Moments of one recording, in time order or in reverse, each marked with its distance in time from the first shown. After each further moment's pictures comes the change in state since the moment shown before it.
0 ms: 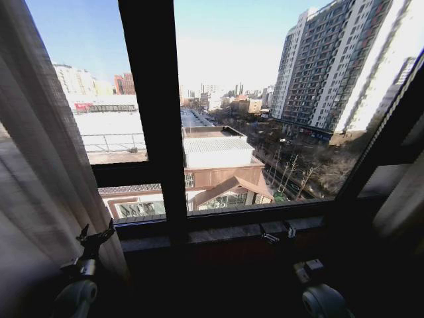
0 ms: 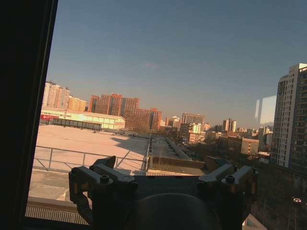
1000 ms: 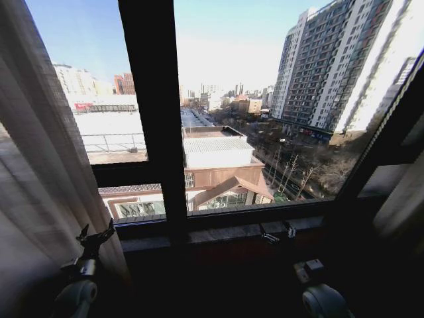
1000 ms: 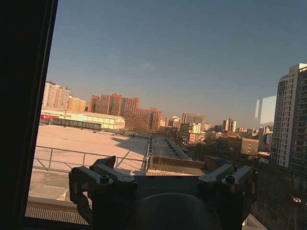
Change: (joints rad) left arm 0.000 0.000 0.000 0.000 0.000 0.000 0.000; right arm 0.000 0.000 0.000 0.000 0.000 0.000 0.000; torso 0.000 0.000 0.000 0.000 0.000
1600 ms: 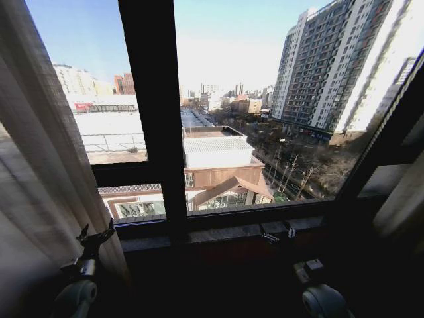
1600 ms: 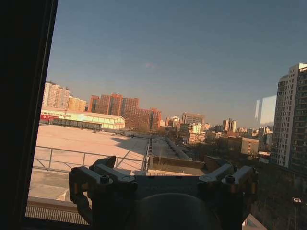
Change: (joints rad) left arm 0.000 0.000 0.000 0.000 0.000 0.000 0.000; right arm 0.000 0.000 0.000 0.000 0.000 0.000 0.000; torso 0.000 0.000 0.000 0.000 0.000
